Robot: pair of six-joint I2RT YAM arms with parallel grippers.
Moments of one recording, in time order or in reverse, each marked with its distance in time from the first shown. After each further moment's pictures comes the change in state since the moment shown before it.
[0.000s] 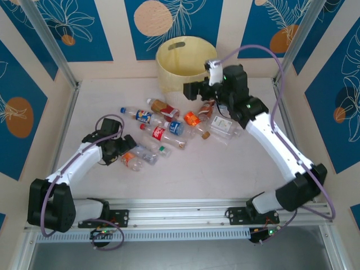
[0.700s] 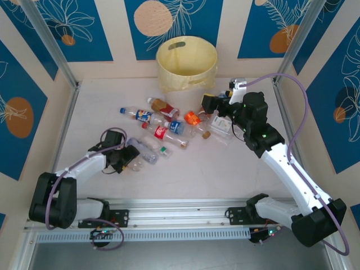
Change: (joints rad) left arm -0.011 0.052 -0.219 0.293 0.166 -0.118; right arm -0.052 -0.306 -0.361 0.166 0.121 0.085
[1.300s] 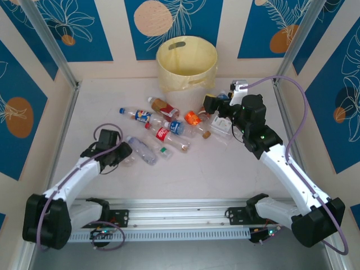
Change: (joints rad) left arm -0.002 -0.215 0.039 -0.088 -0.173 0.107; right arm -0.011 -0.003 -0.054 0.041 0.066 0.003
